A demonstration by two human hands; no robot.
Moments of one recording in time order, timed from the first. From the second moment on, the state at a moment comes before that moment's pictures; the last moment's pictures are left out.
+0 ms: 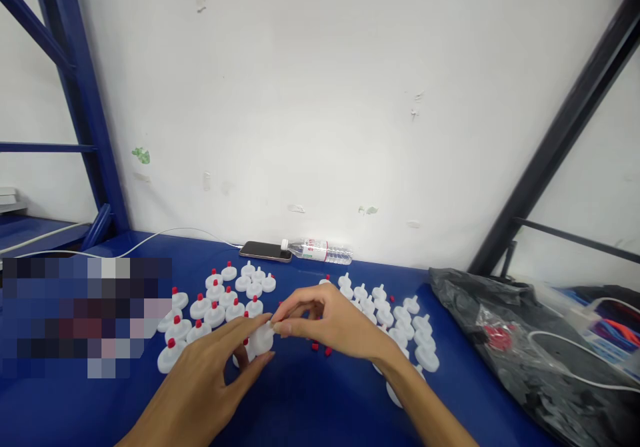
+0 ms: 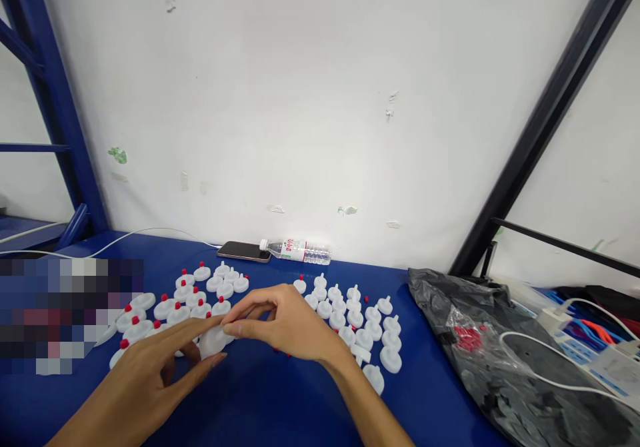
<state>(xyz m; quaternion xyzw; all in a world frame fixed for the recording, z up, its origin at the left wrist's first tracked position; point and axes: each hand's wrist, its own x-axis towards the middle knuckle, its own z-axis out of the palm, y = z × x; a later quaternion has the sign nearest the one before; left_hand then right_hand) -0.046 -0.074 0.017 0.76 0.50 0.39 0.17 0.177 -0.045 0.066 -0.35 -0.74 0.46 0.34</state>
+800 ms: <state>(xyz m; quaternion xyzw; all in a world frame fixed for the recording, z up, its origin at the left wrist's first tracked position) -0.051 -0.075 0.029 0.64 0.39 0.38 0.54 0.157 -0.056 0.055 -0.30 -0.77 0.43 0.36</state>
